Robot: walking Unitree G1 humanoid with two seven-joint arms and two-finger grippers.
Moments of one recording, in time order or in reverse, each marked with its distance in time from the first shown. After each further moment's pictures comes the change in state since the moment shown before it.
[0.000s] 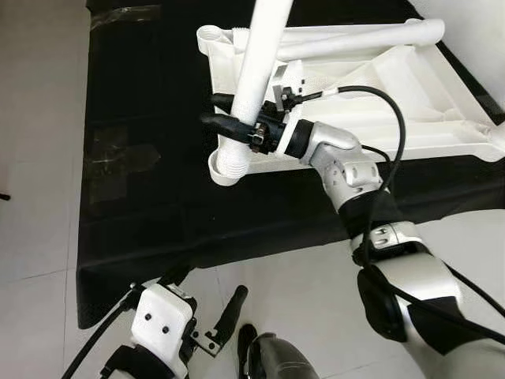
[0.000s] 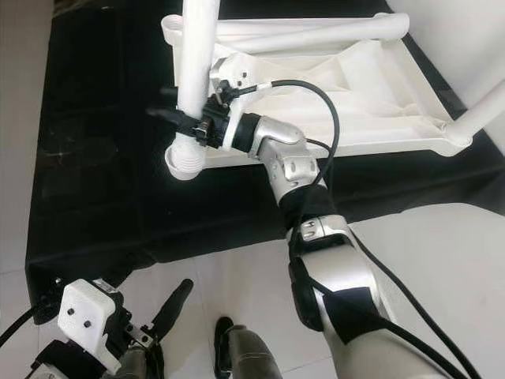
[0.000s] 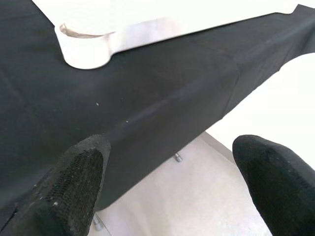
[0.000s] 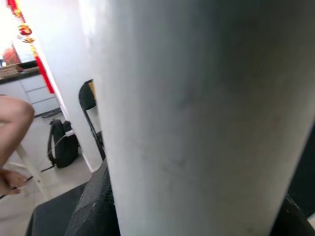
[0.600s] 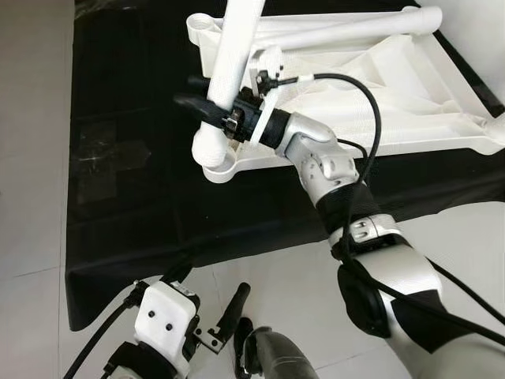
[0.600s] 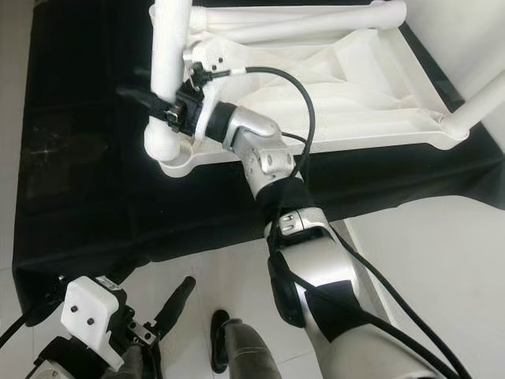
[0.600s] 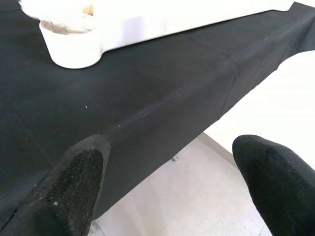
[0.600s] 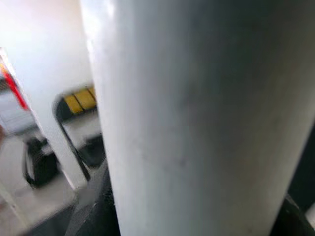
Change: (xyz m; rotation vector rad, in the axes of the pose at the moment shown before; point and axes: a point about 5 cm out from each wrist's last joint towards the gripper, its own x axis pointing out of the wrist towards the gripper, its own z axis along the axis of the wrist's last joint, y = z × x) left arm 0.004 0.000 0.002 0.018 -0.015 0.002; right arm 0.028 -0.002 0.011 -0.005 -0.042 -0.120
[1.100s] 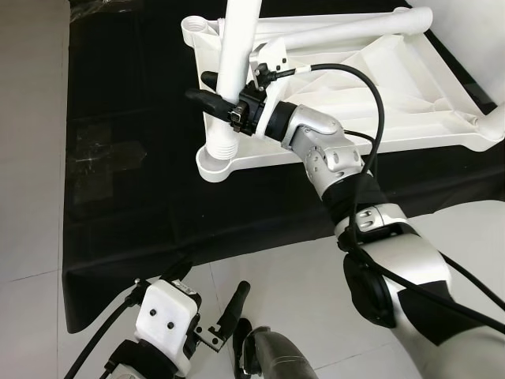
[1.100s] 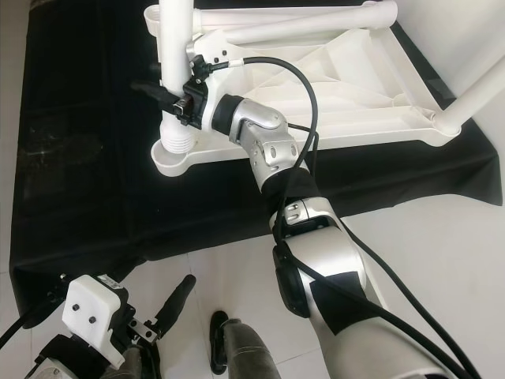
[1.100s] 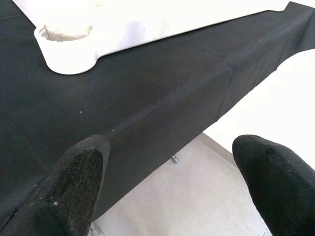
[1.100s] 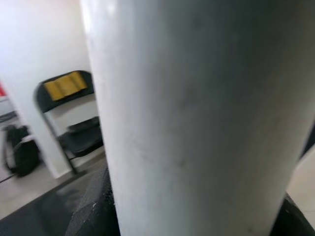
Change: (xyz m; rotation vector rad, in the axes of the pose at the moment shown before) left arm 0.001 0.000 0.000 0.007 -0.002 0.002; right arm -0.005 -0.004 -0.001 -0.017 0.067 0.019
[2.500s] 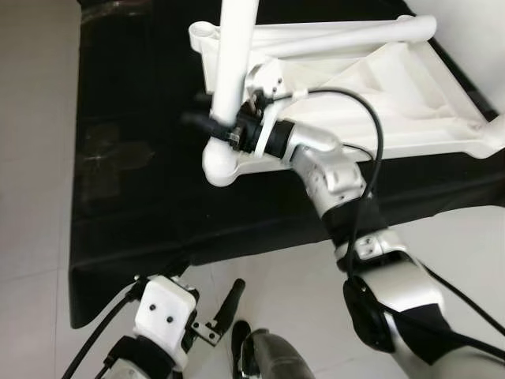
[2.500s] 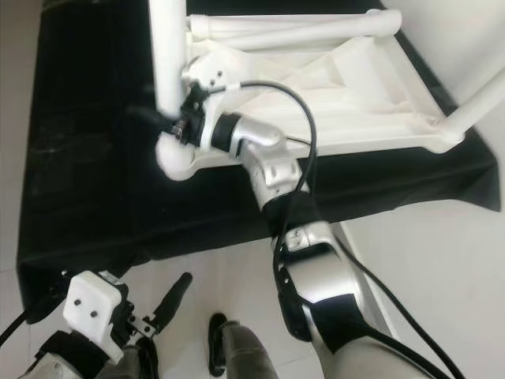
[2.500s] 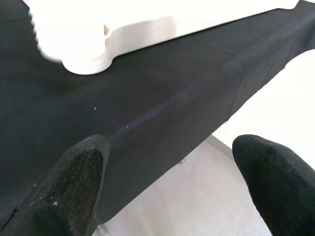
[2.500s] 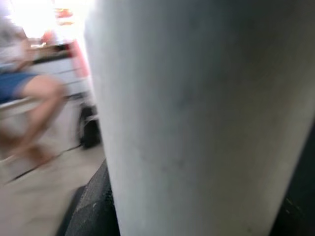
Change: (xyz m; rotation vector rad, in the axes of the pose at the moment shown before) left arm 0.004 0.004 -0.004 0.010 0.009 0.014; right arm -0.005 0.043 -0.020 -0.003 0.036 0.293
